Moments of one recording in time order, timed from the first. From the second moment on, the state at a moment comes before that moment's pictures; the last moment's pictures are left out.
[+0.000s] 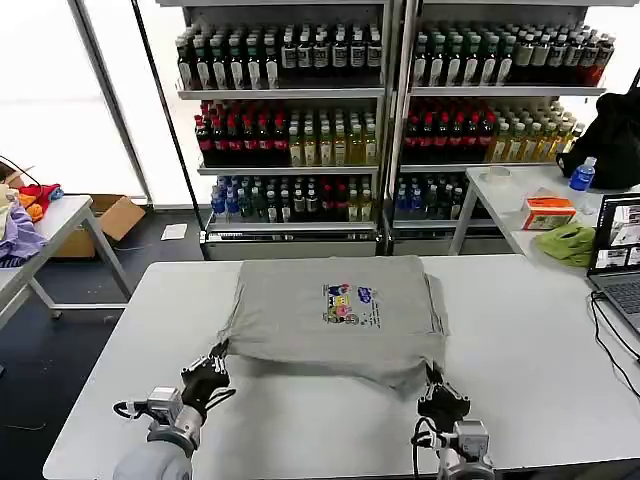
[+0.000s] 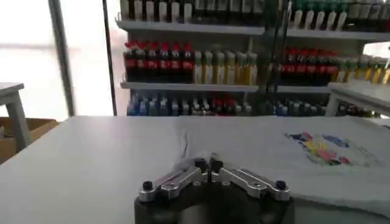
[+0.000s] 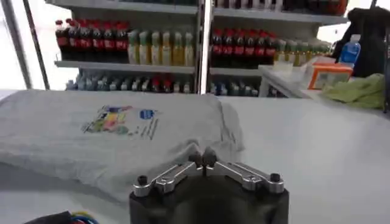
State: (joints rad) left arm 1.37 -1.31 -0.49 -2.00 -0.31 0.39 -0.07; right arm -1.46 1.26 0.33 2.13 0.24 -0.39 0.36
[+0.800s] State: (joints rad) left arm 1.10 -1.31 -0.42 -1.79 -0.37 0.38 -0.09; right arm -1.01 1.21 0.27 1.84 0.29 -0.43 0.31
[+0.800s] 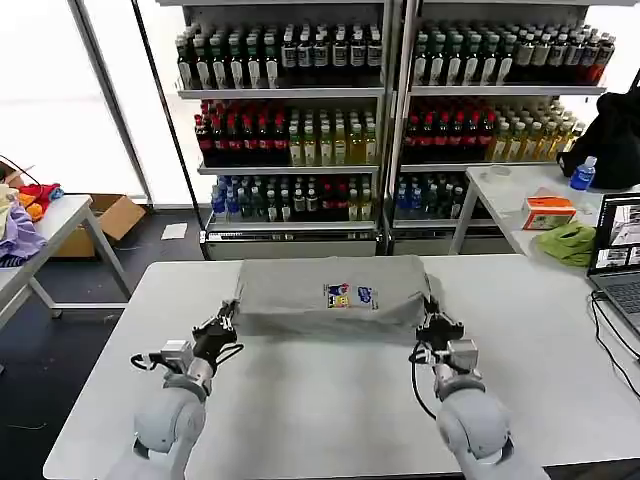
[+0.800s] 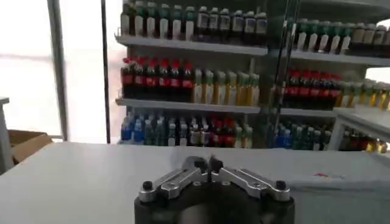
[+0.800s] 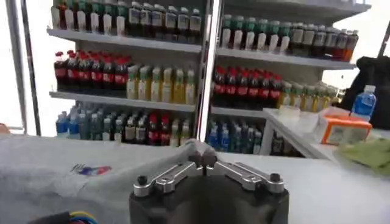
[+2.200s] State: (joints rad) left arm 0.94 -1.25 -0.40 -1.69 -0.57 0.54 -0.20; right arm -0.83 1.32 0.25 1.67 0.53 -0.38 0.52
